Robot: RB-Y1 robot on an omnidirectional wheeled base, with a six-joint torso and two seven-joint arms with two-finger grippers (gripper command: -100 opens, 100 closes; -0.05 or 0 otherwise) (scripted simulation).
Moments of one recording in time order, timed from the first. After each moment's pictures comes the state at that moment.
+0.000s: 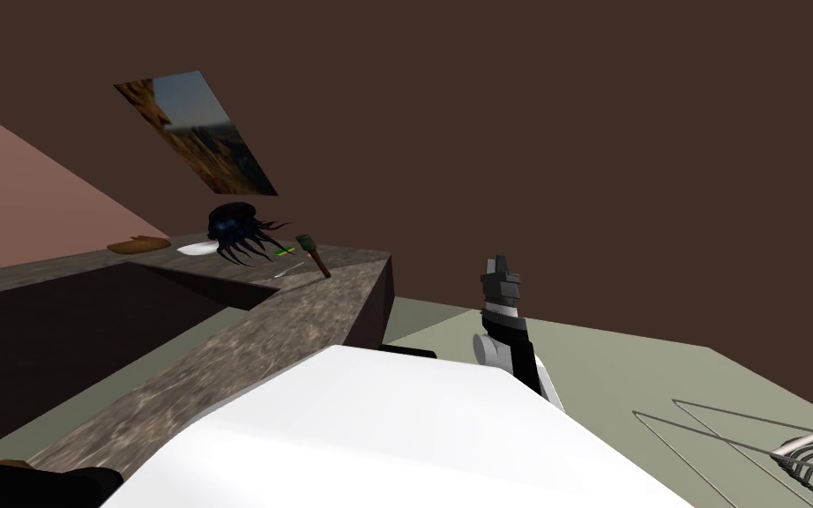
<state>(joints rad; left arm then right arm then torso) 1.83 0.36 0.26 -1.98 1.18 0.38 0.42 0.46 0.01 0.00 -2.29 0.06 -0.40 0.05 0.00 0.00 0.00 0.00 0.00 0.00</state>
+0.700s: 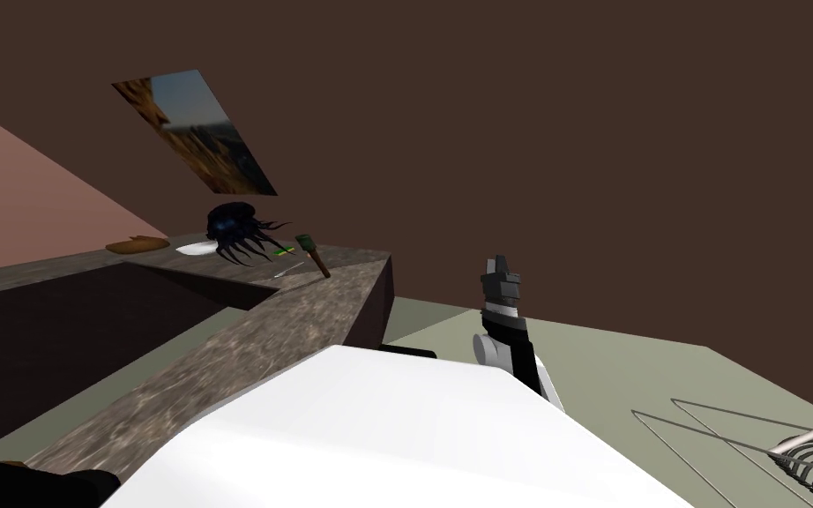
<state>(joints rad) 1.84 0.36 0.26 -1.99 1.20 0.38 0.41 0.46 0.01 0.00 -2.29 0.06 -0.40 0.05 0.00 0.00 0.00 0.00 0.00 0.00</state>
